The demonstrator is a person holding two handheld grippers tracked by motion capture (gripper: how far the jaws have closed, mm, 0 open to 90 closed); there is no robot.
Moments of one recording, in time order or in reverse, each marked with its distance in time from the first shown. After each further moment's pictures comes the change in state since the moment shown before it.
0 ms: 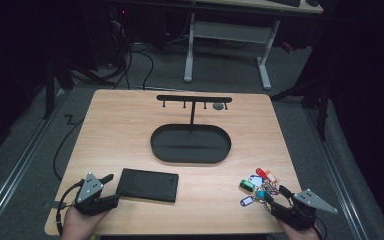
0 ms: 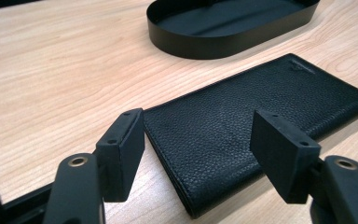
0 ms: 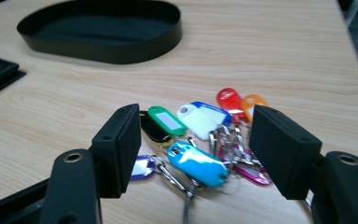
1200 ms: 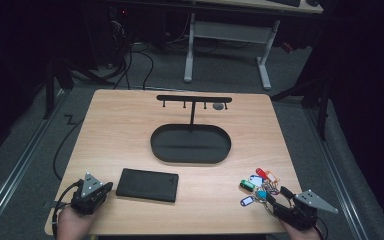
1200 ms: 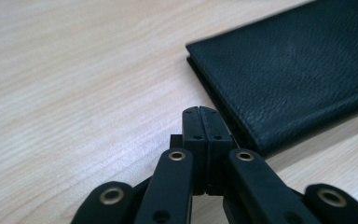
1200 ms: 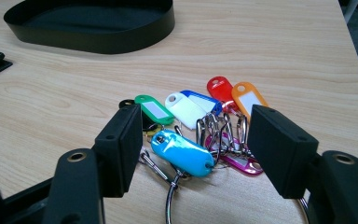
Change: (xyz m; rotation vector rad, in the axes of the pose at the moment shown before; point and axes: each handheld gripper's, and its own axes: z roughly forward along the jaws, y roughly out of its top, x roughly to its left) left arm 0.017 -0.018 0.010 0.214 0.115 -0.012; right arm -0.013 -0.010 0.002 0.011 -0.010 0.004
